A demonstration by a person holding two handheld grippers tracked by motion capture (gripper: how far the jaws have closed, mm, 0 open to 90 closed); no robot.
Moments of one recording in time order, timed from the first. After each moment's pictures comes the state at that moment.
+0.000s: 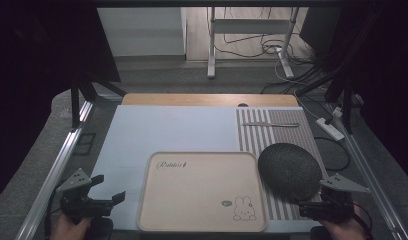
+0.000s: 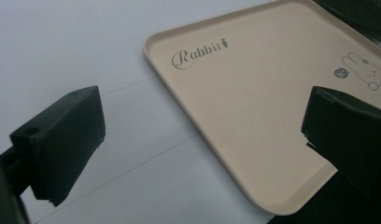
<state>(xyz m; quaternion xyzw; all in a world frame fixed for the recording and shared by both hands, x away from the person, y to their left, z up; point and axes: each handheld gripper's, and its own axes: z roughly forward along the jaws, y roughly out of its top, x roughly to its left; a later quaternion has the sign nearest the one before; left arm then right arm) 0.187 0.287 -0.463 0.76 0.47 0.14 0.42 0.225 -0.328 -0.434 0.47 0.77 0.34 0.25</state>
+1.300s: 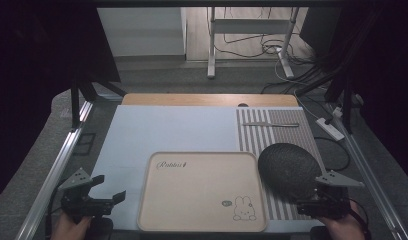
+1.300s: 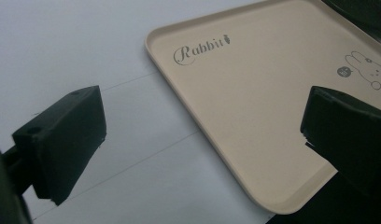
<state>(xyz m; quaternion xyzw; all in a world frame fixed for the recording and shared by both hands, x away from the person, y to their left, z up) 0.189 0.288 -0.464 0.76 0.48 0.13 0.42 0.235 -0.325 -0.436 0.47 0.79 0.32 0.24</state>
